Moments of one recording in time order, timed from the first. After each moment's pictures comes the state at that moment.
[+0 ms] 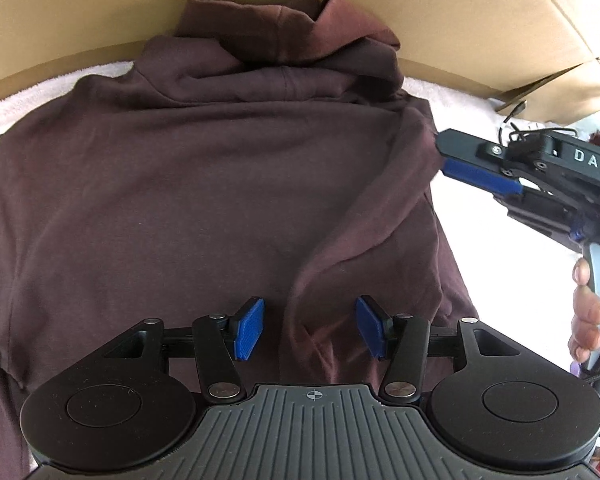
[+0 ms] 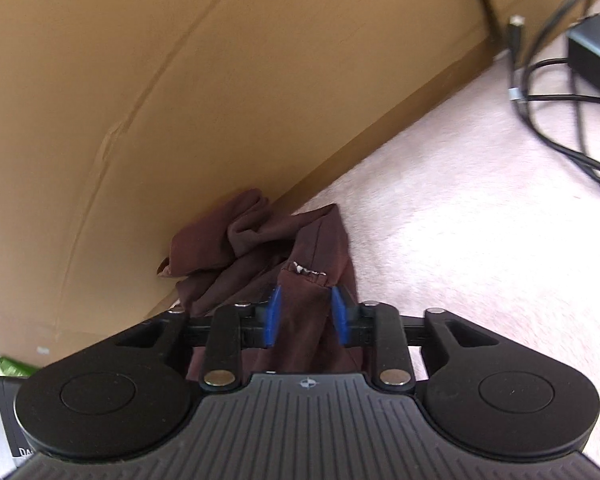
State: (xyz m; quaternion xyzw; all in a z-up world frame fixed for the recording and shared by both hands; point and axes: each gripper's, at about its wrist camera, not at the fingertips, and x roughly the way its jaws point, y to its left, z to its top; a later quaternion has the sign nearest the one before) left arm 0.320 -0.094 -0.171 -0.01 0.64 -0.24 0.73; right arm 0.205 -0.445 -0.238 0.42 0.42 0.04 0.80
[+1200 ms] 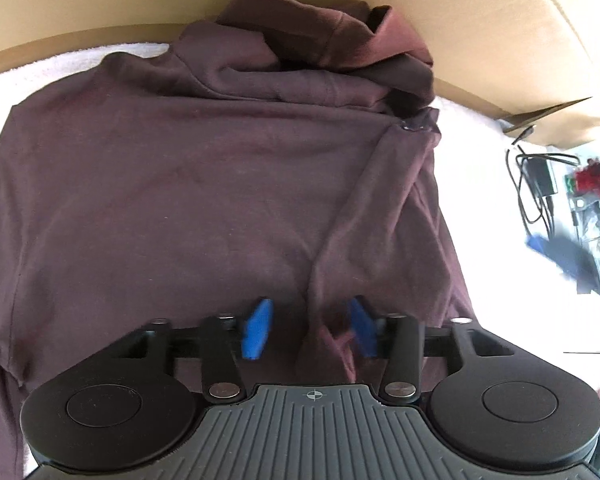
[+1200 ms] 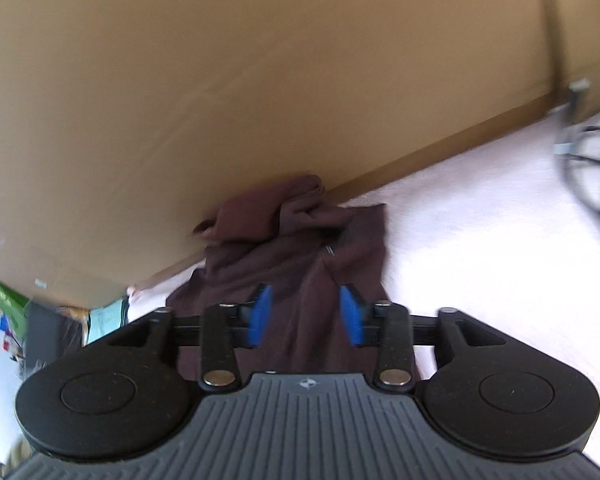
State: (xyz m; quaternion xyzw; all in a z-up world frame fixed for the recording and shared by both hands) left arm 0.325 -0.062 -0.178 -0.06 0.65 -0.24 0.72; right arm 0.153 -0.418 -0.190 0.32 0.41 0.08 0.85
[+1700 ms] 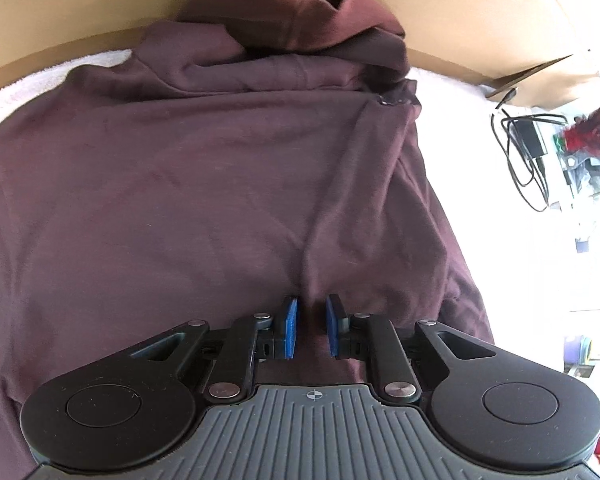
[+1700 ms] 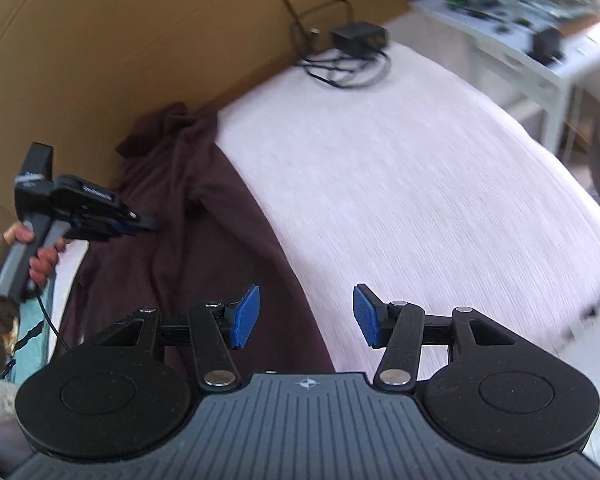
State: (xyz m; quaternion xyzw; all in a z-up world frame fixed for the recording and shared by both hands) left arm 0.326 -0.062 -0.174 -0.01 0.66 -0.28 0.70; right arm -0.102 -0.383 -0.200 0.33 0.41 -0.11 0.84
